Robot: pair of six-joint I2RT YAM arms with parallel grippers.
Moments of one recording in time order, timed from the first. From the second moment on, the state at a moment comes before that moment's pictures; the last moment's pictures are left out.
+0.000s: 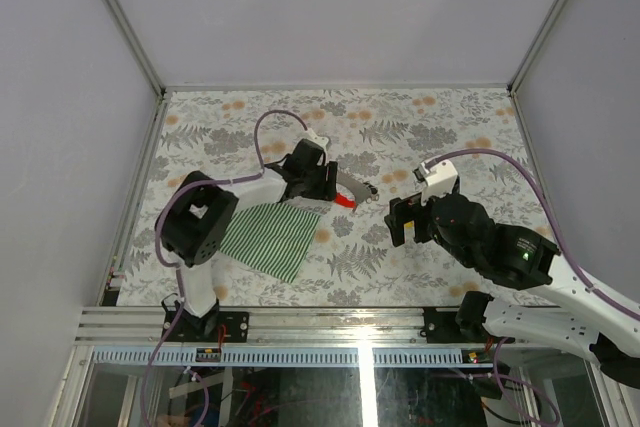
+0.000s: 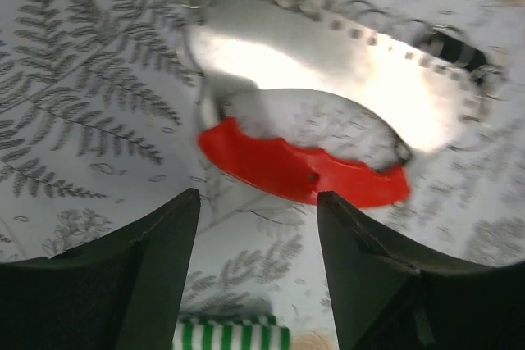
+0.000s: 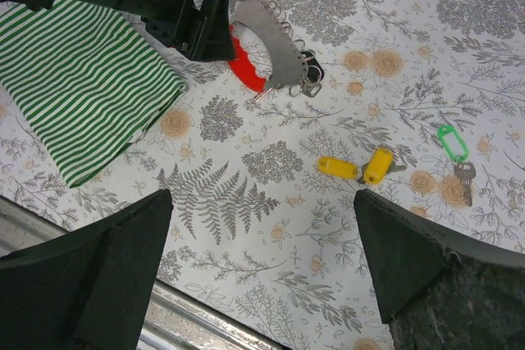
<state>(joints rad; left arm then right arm) -0.59 1.84 1.08 -0.05 0.10 -0.42 1.04 0.76 0.99 -0.78 0.49 0.37</state>
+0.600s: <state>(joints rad) -0.60 2.02 1.31 -0.22 -0.18 -0.35 1.04 0.74 0.94 -0.78 0.51 0.38</state>
